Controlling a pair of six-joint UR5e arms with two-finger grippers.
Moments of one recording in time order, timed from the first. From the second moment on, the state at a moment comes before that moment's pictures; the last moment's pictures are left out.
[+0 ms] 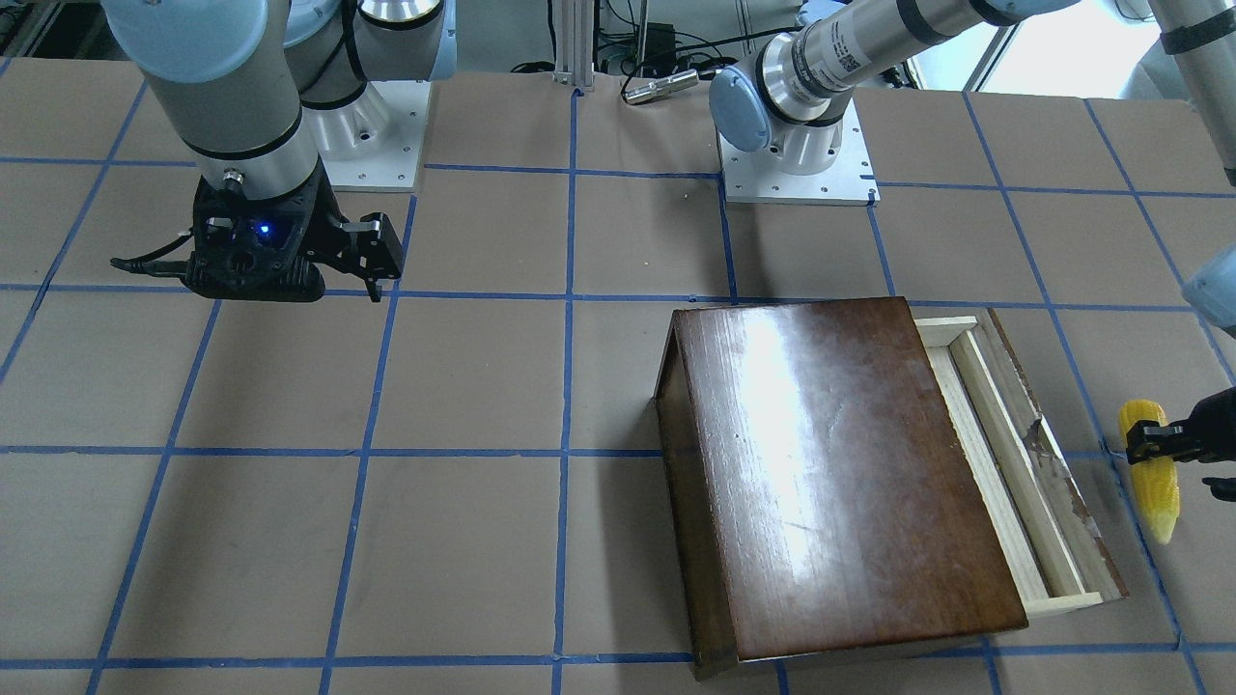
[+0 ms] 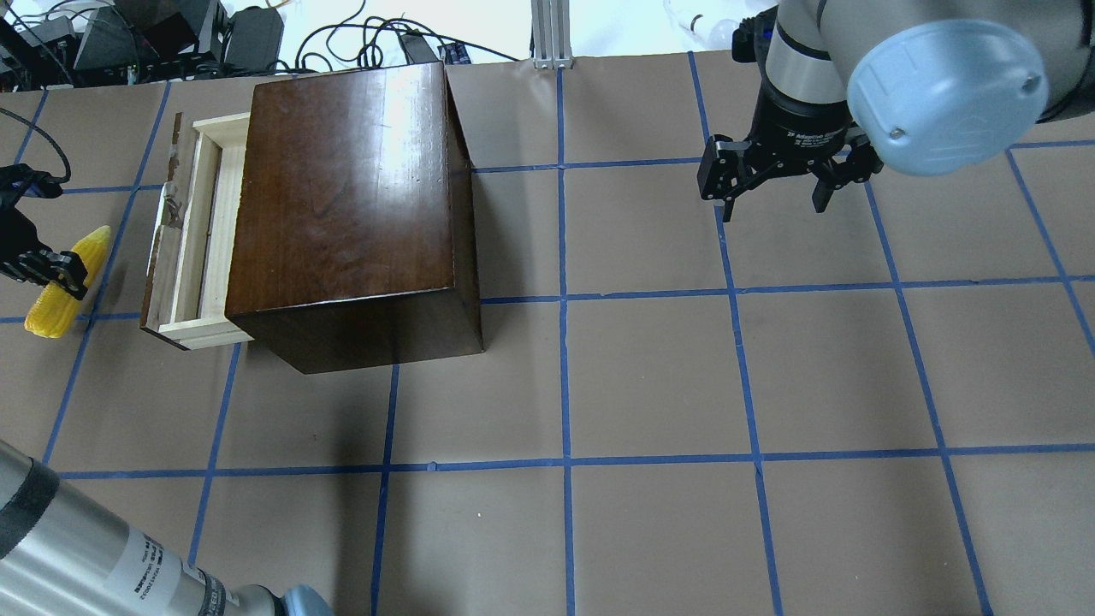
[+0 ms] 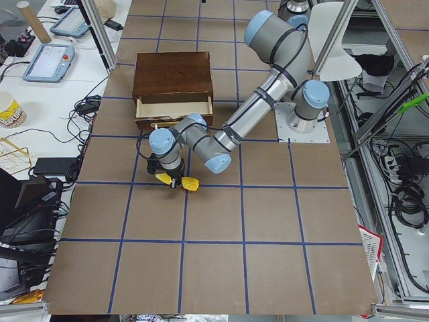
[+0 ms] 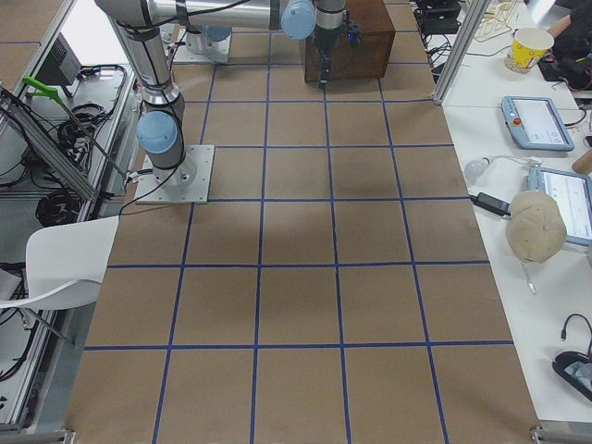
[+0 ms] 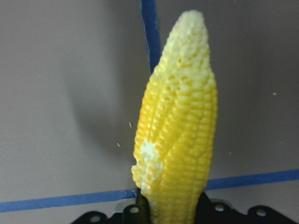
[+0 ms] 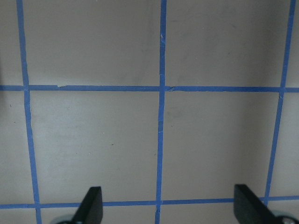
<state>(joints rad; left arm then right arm) -0.87 -2.17 -1.48 -1.10 1.68 0.84 1.65 -1.48 1.58 -1.63 -1.64 0.06</state>
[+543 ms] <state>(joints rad) -0.91 -2.03 -1.44 -1.25 1.65 0.83 1.65 -1.48 1.58 -1.62 -1.64 0.06</state>
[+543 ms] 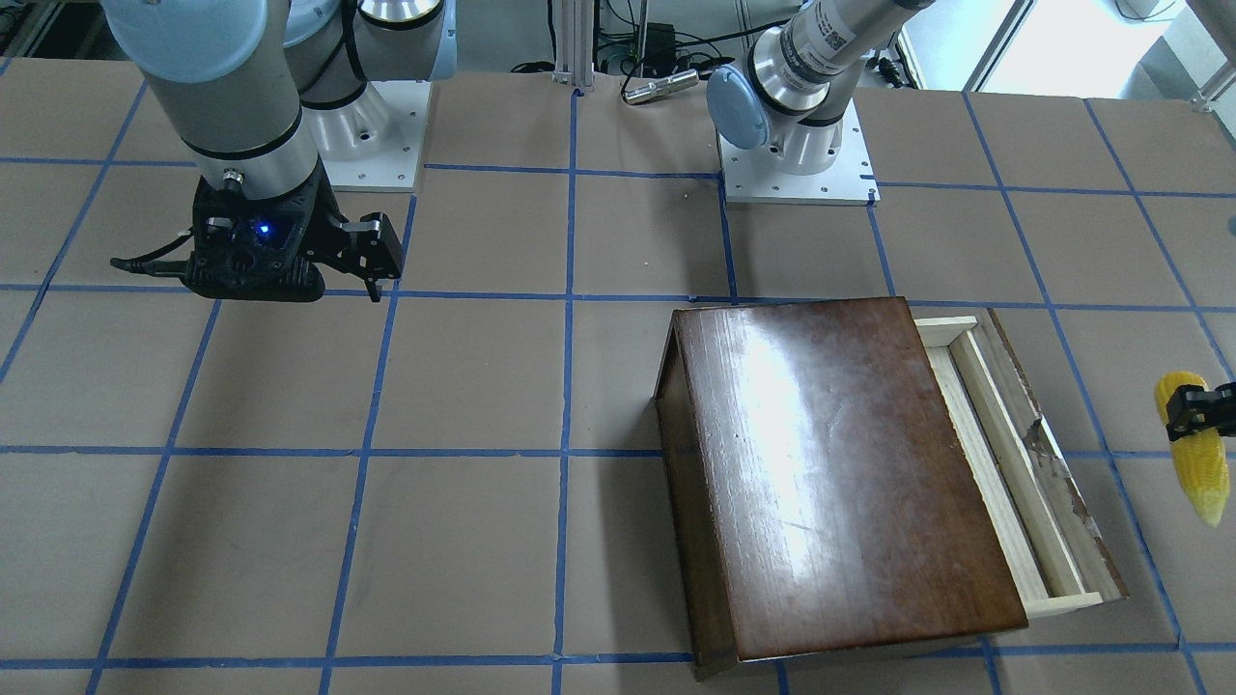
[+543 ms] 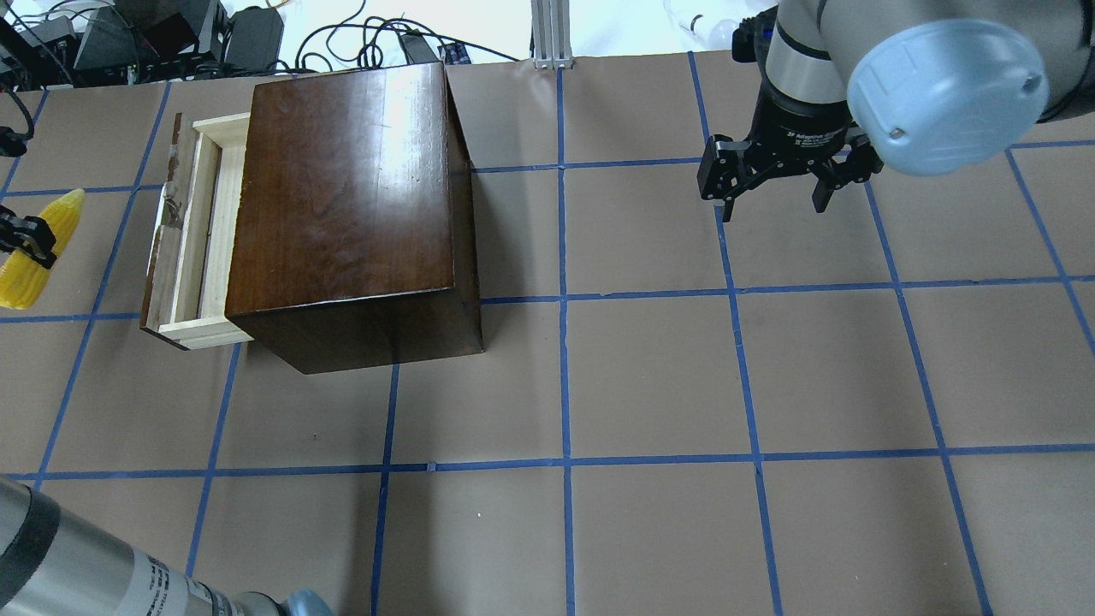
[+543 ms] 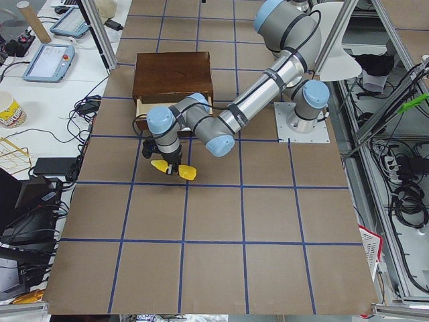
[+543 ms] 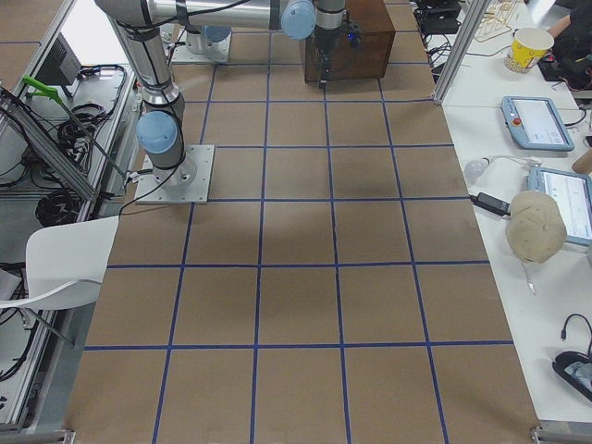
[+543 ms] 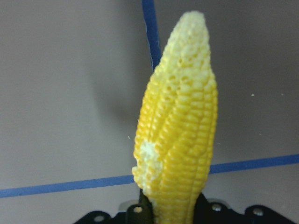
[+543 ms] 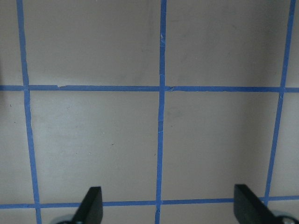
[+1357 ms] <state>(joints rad) -1.16 -1.89 -1.33 -1.48 1.64 0.48 1.65 -1.48 1.58 -1.62 -1.64 0.06</state>
